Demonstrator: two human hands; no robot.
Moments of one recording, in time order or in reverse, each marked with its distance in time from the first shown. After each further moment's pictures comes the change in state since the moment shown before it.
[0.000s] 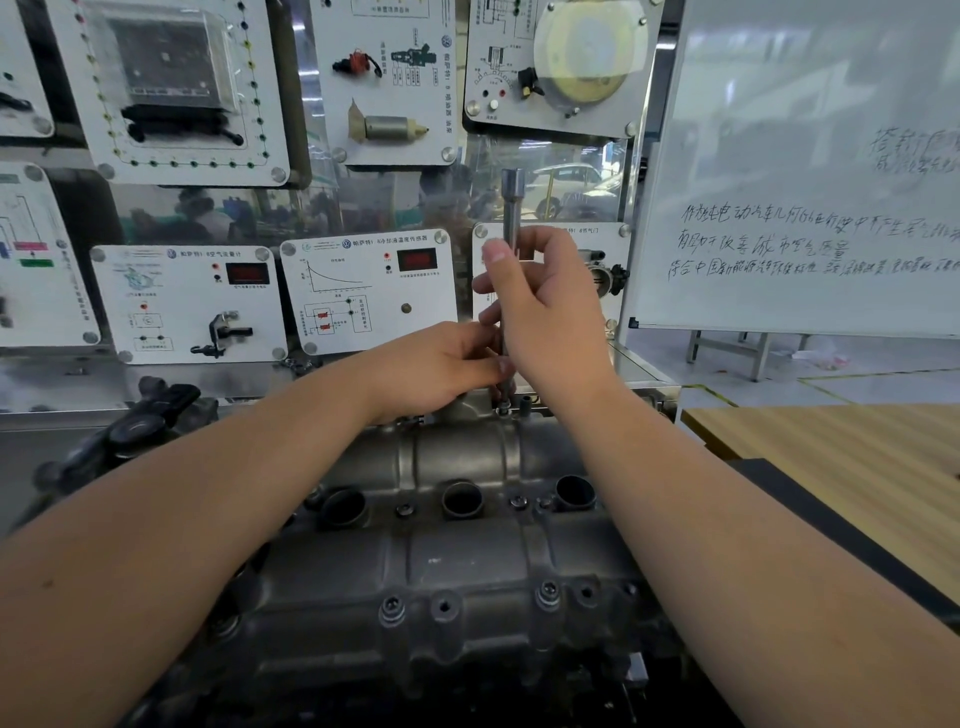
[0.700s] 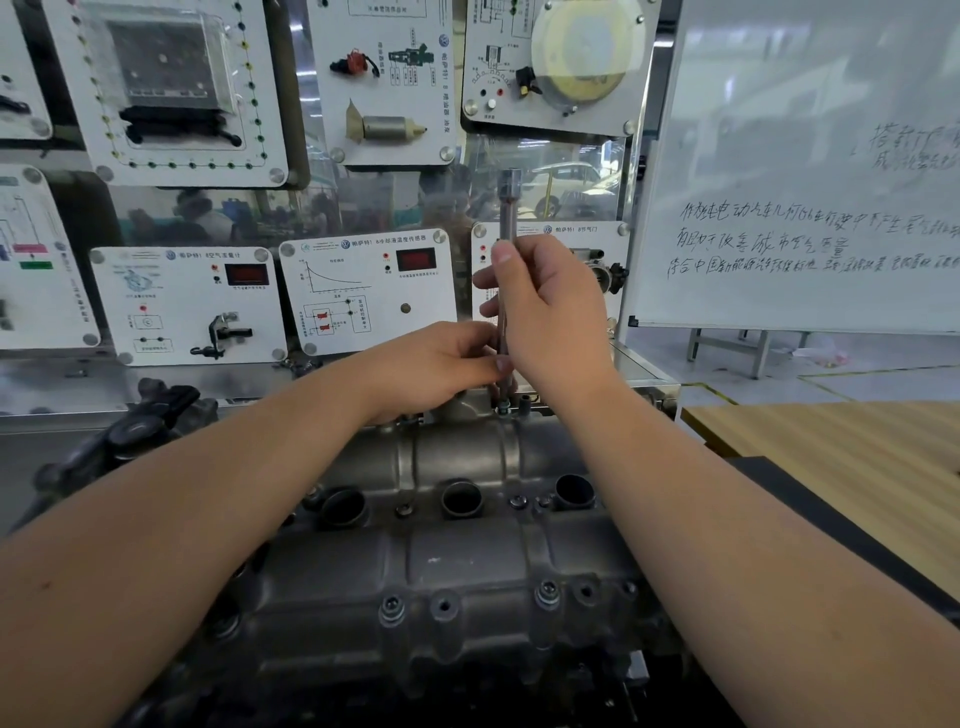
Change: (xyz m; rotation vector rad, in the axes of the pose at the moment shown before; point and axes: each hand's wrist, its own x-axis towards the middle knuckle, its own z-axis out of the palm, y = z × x) left_hand -0.003 0.005 0.001 -0.025 0.035 -0.037; right_hand 0.000 0.001 -0.002 -0.070 0.025 -0.035
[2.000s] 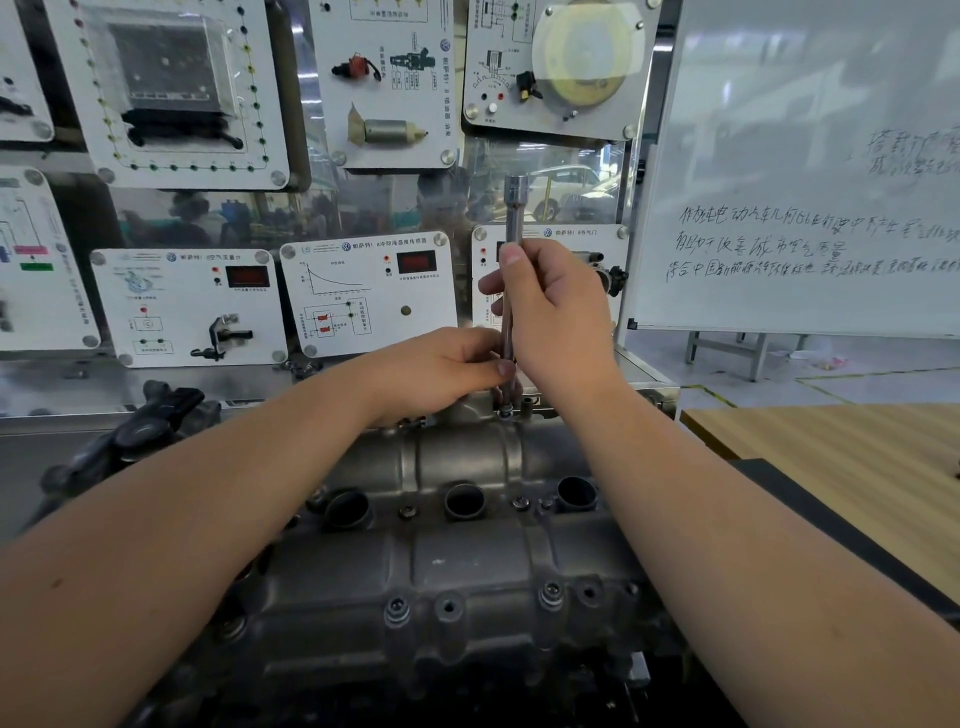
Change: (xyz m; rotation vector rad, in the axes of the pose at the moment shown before) left_hand 0.003 -0.003 0.000 0.023 -0.022 0.031; right_hand 0.000 0.000 -0.002 -0.016 0.003 0.002
